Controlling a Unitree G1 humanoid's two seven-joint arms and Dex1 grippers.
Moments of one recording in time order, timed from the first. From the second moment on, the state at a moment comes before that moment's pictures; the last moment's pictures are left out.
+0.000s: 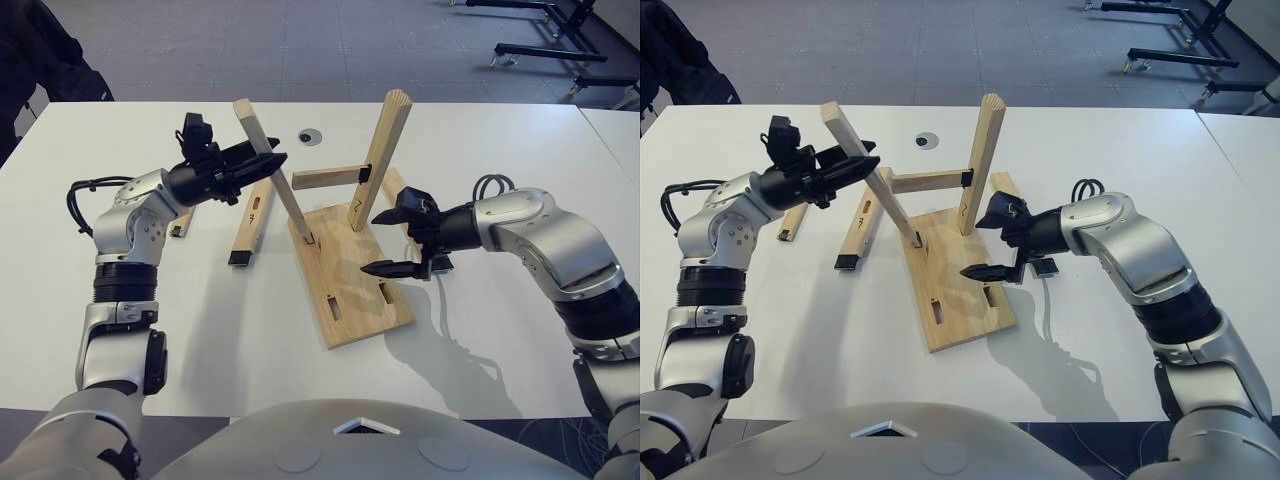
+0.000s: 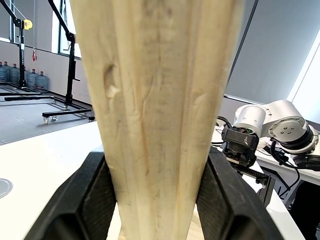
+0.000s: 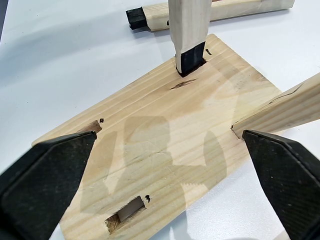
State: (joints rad) left arm -0.50 0.41 0.09 0.26 -0.61 0.44 -1.18; right arm -0.43 -0.79 0.31 -0.32 0.40 0.91 1.04
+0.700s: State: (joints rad) left arm -0.51 0.42 0.03 0.23 -0.58 0.41 -1.21; right arm -0.43 -0.79 0.31 -0.33 0.42 0.92 1.04
